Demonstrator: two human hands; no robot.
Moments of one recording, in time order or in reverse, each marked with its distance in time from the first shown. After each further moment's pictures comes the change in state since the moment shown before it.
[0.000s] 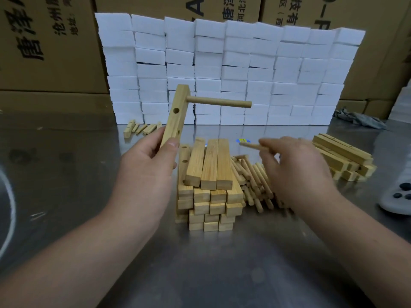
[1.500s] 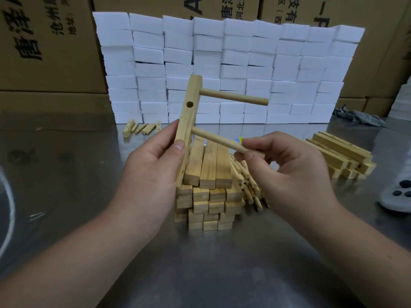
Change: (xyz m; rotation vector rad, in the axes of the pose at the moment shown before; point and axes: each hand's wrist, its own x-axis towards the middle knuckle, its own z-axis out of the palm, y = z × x) left_hand -0.007 0.007 0.000 -0.095 -0.189 0.086; right_hand -0.019 -0.033 -0.017 0.849 0.025 0.016
